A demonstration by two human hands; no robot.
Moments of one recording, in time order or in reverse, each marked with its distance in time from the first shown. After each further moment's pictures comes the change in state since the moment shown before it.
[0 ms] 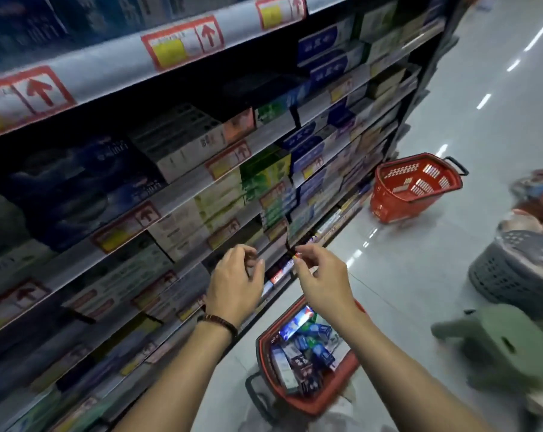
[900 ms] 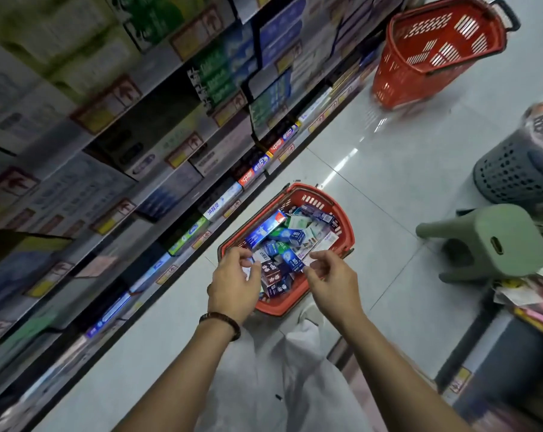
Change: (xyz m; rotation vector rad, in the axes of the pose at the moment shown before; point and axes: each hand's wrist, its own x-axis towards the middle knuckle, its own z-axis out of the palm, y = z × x) left_hand -0.134 -0.068 0.240 -0.070 -0.325 -0.469; right_hand -0.108 0.276 0.016 -0.039 -0.161 0.501
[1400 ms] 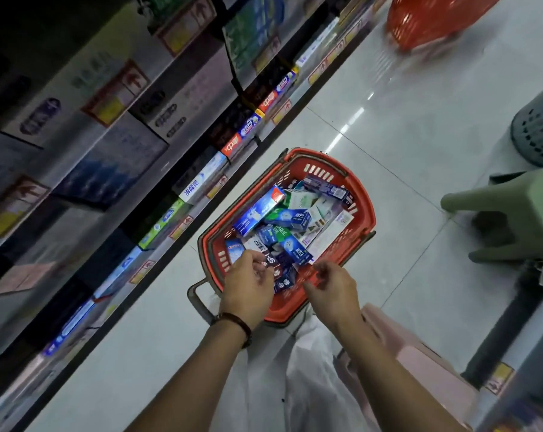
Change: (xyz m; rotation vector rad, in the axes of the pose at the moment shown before) left_hand 0.078 -0.098 0.129 -0.020 -0.180 -0.072; right_hand 0.078 0.147 0.115 -0.139 -0.058 0.219
